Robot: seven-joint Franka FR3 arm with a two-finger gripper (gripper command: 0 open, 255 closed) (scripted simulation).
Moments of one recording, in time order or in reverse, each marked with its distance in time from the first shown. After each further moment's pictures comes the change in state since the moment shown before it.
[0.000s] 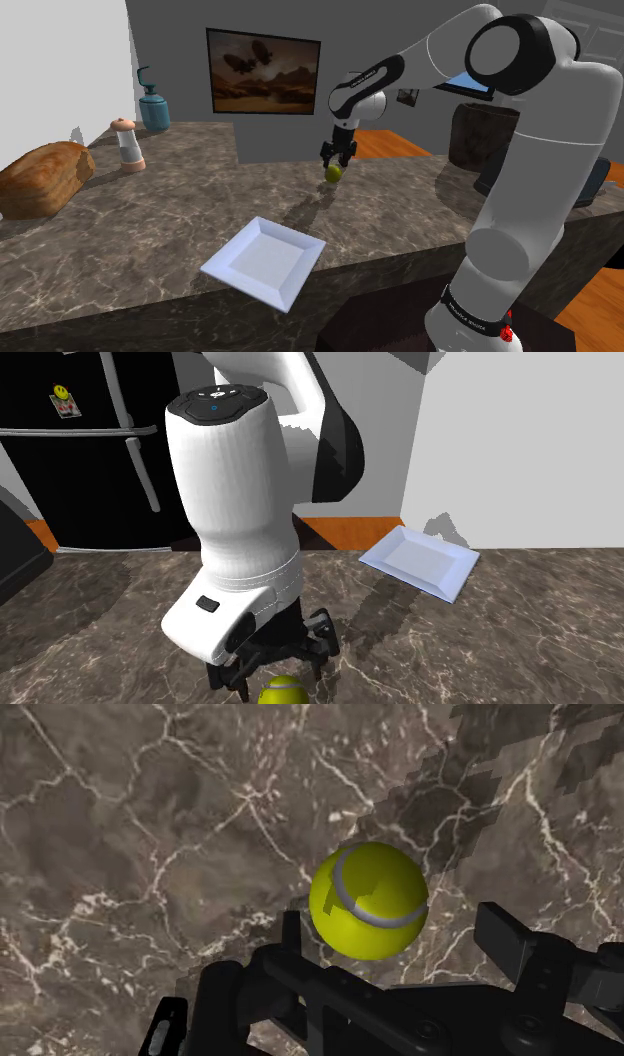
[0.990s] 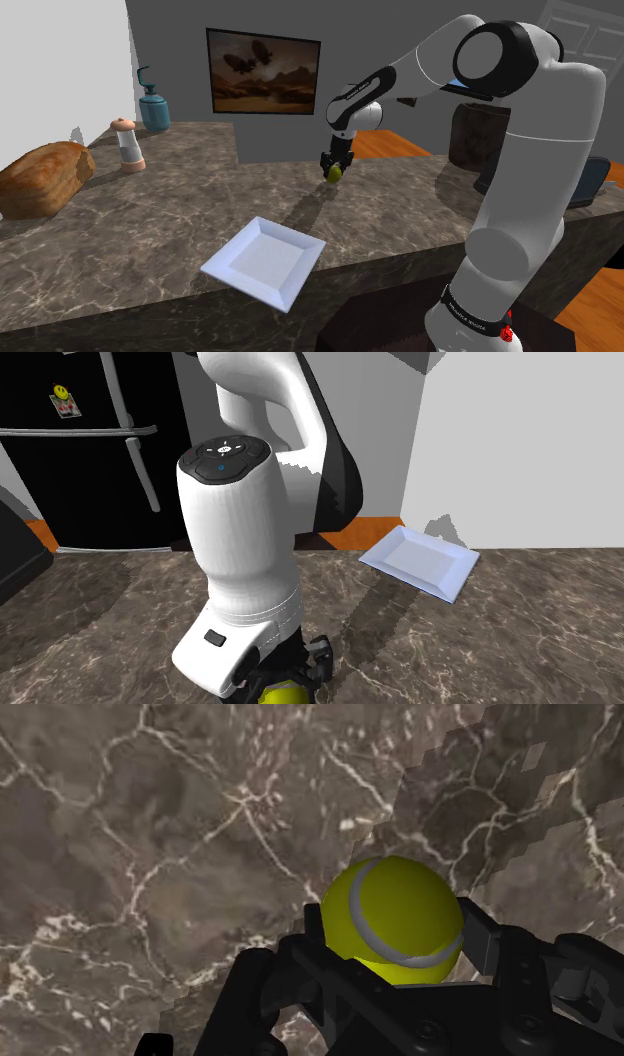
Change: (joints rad) arm -0.003 0.061 0.004 -0.024 0.021 0.086 -0.022
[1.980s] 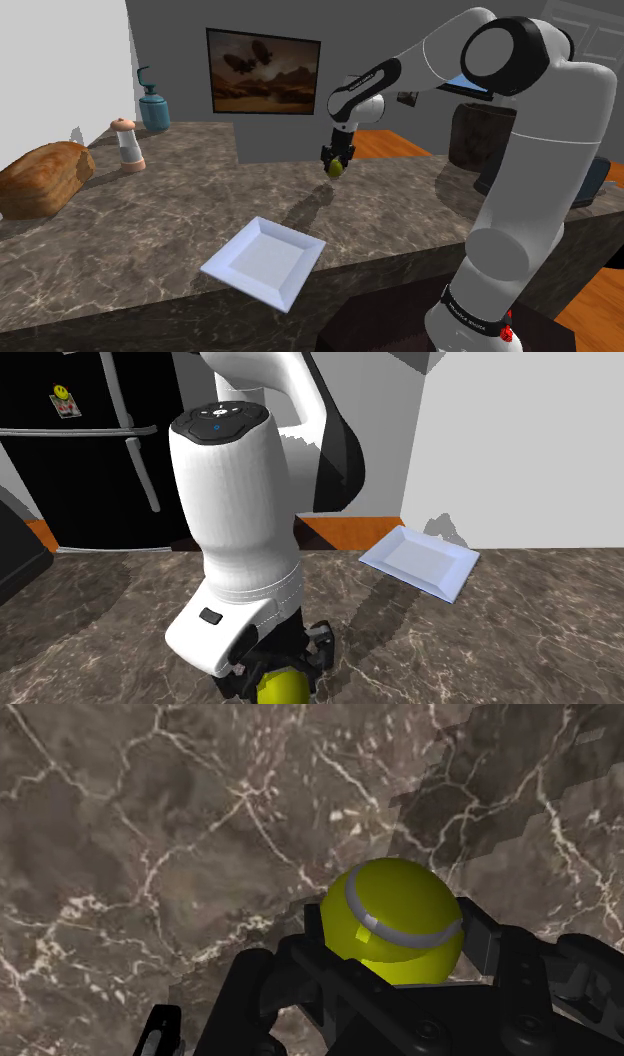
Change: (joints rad) arm 0.002 -0.039 -0.002 0.021 -0.012 -0.060 0.013
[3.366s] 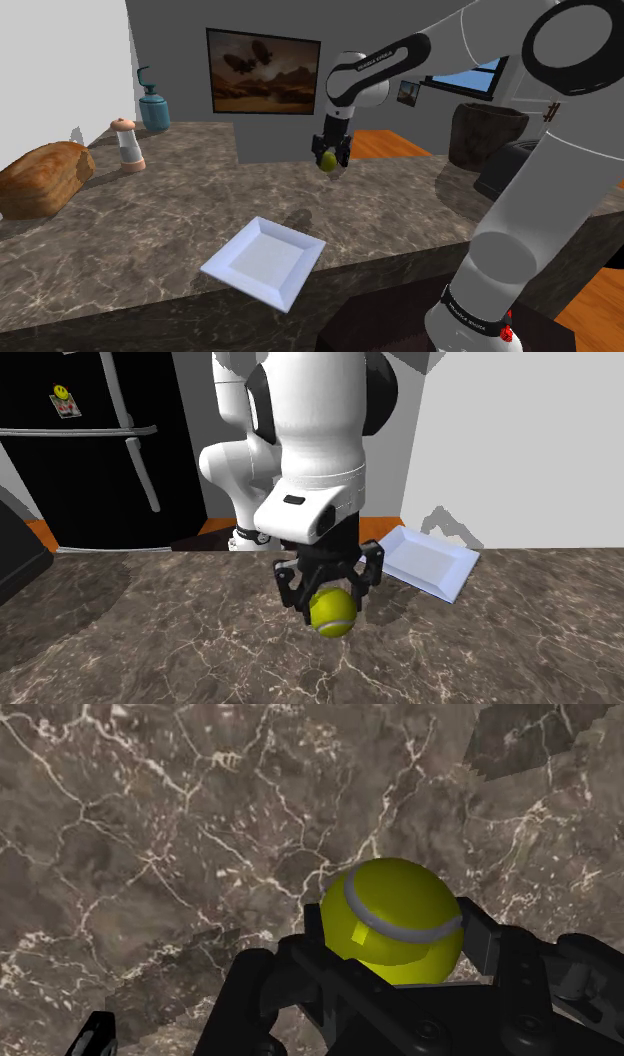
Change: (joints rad) arm 0.082 -0.236 0.077 -0.111 -0.037 -0.112 0.188
